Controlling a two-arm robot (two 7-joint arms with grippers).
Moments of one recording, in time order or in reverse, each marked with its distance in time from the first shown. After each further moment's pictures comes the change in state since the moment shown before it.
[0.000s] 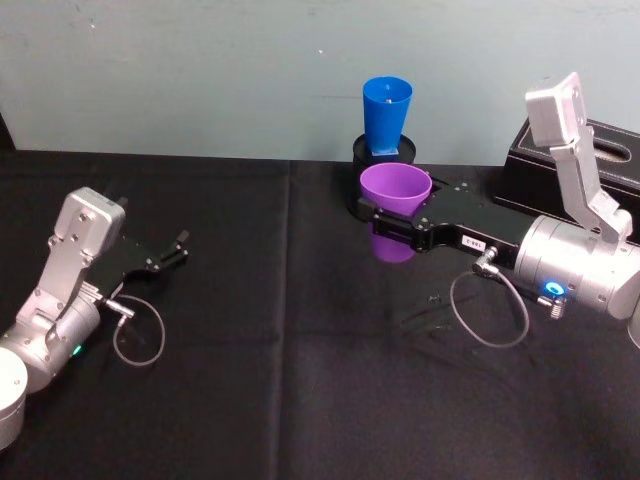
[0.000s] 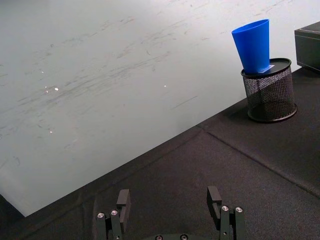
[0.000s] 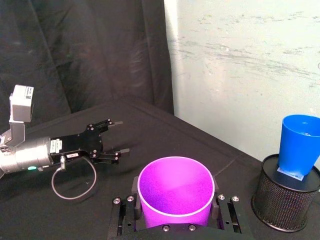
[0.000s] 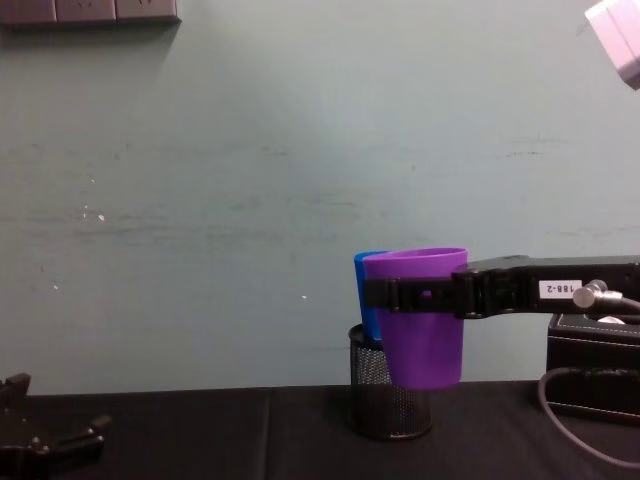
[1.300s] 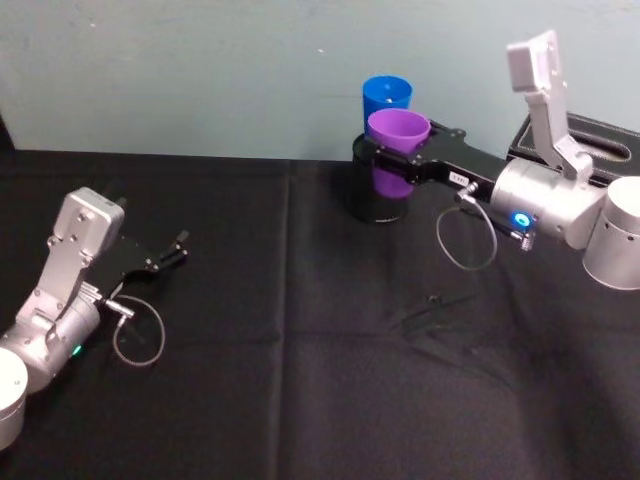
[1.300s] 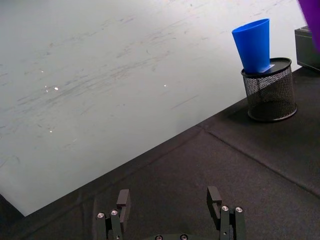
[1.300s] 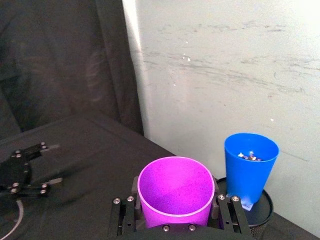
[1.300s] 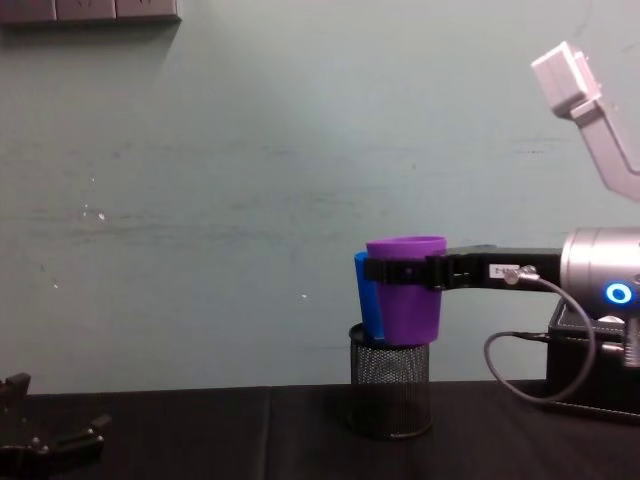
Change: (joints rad) left arm 0.000 0.000 0.000 0.000 0.000 0.000 0.000; right arm 0.284 -0.166 -0.063 0.500 -0.024 -0.176 0.038
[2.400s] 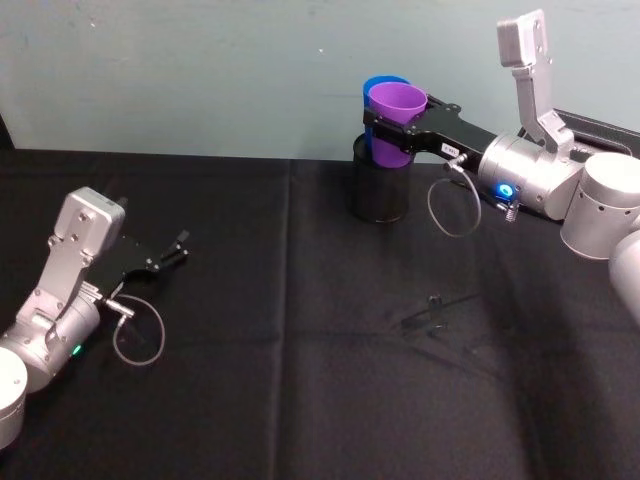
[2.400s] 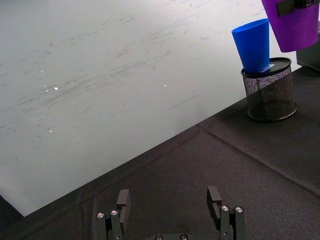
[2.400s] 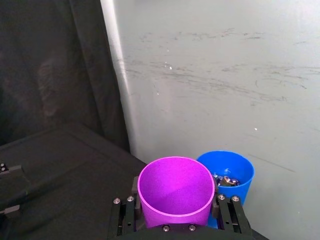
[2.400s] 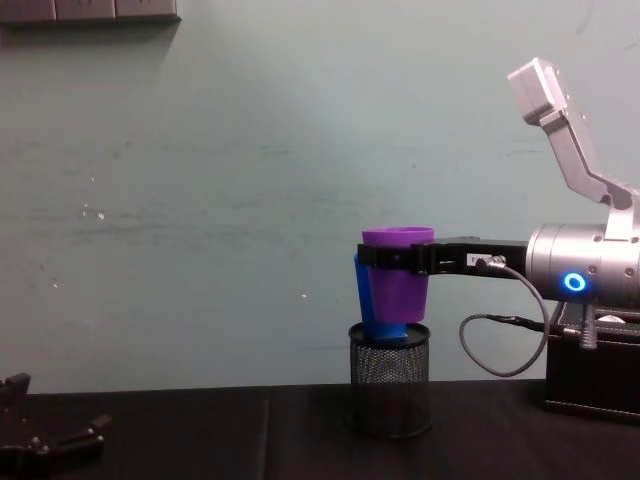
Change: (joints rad) left arm 0.000 0.000 0.000 0.000 0.000 0.000 0.000; right arm 0.156 -0.139 0.051 0.335 -0.071 -0.121 0.057
